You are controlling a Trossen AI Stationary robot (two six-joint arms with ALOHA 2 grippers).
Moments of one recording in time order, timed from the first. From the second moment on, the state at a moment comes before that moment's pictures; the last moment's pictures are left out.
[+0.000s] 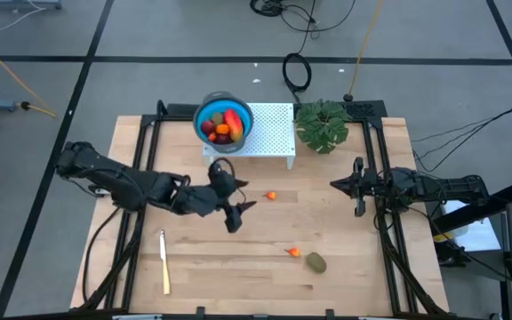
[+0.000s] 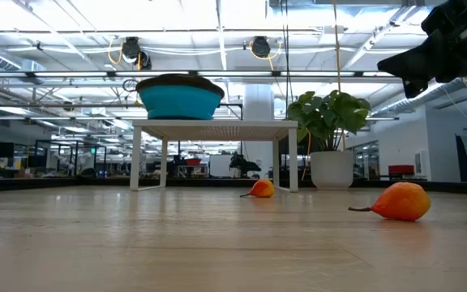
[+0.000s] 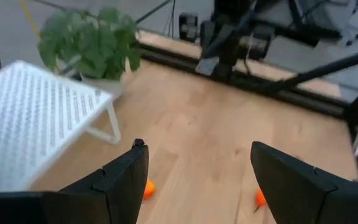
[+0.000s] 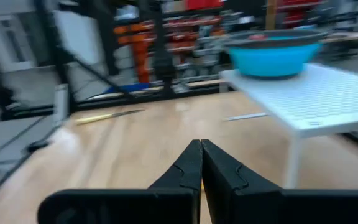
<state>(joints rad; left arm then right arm) -0.31 1.44 1.29 -0.37 -0.56 -0.42 0.06 0.07 0.14 -0.10 0.15 0.13</state>
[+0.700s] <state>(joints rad) -0.28 1.42 1.02 -0.07 -0.45 -0.39 0.22 0.33 0.14 0.20 -0.14 0.19</state>
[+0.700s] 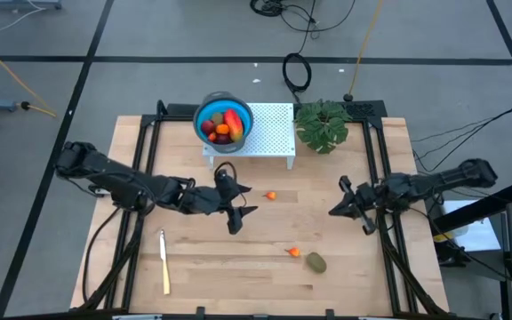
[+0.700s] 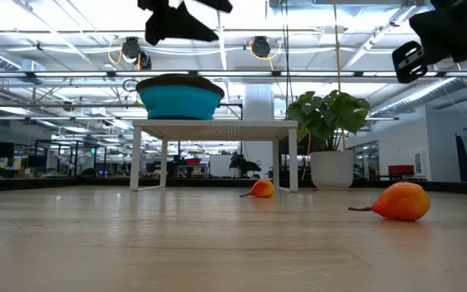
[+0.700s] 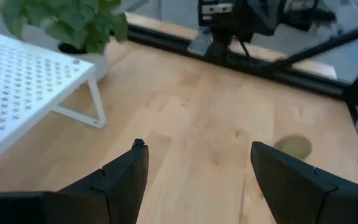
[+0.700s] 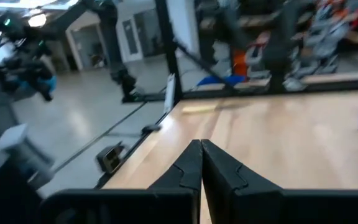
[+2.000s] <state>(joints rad) -0.11 1.18 0.75 0.03 -0.18 -0.19 0.43 1.01 0.67 -0.26 0.00 0.27</state>
